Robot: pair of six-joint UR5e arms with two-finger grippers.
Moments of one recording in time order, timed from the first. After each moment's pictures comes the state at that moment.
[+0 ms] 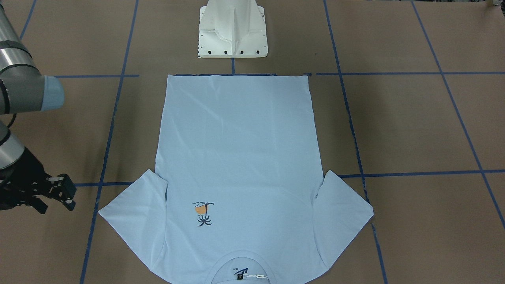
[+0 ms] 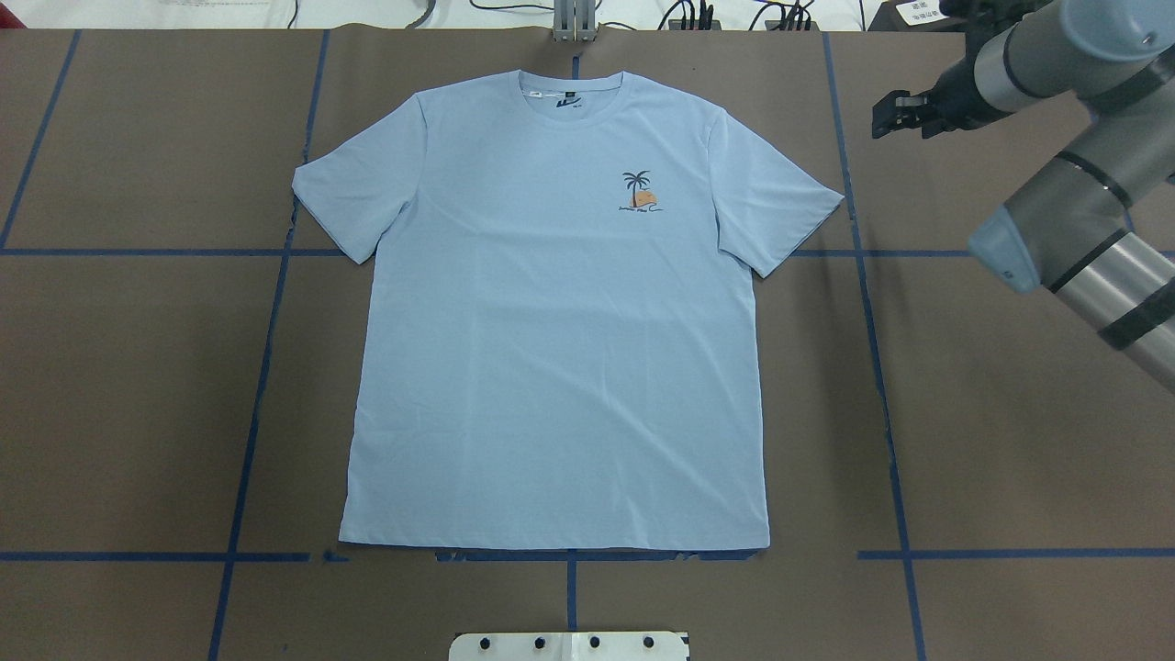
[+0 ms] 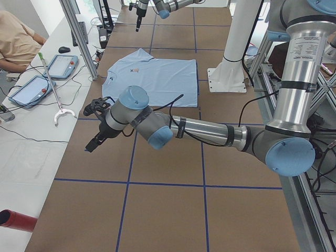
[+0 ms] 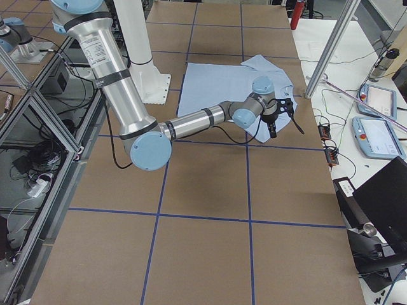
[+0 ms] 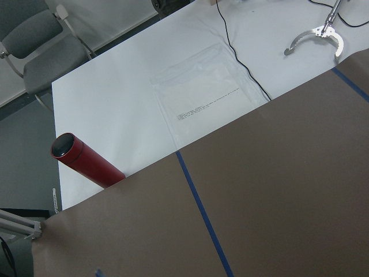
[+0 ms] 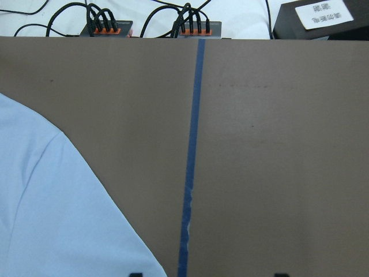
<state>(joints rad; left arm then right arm) -1.59 -1.69 -1.61 -2.21 -2.14 -0.03 1.02 -1.14 1.43 -1.00 2.00 0.87</state>
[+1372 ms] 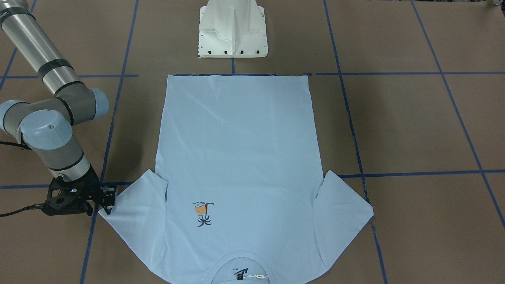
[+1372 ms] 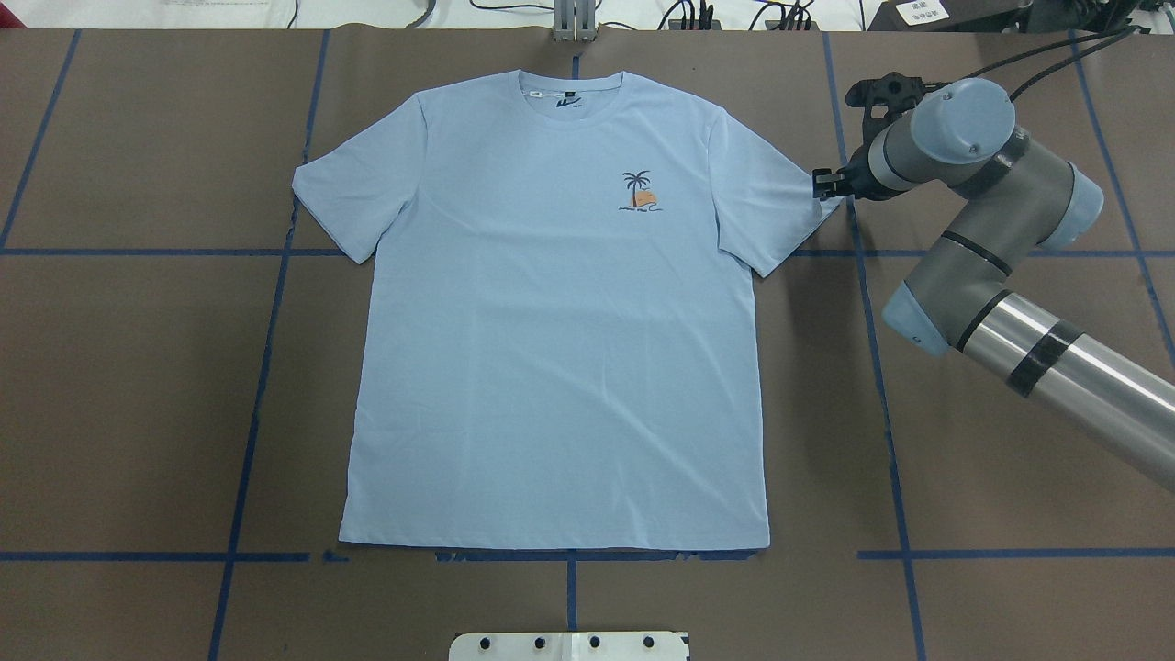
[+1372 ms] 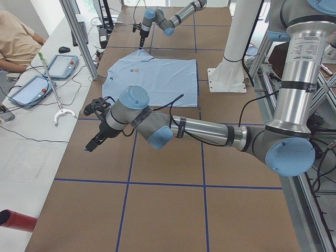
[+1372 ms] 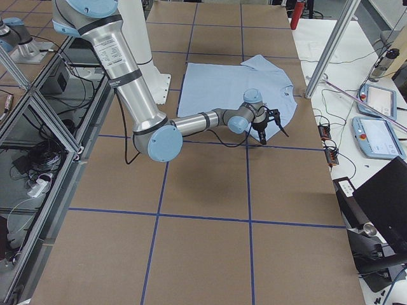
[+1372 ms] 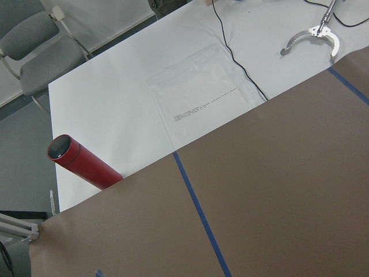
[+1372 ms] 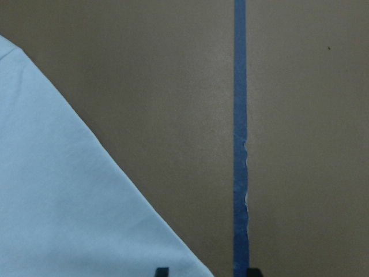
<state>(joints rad) -1.59 -1.69 -1.61 -2.21 -2.14 -0.03 0.88 -1.08 1.25 -0.97 1.83 0.91</state>
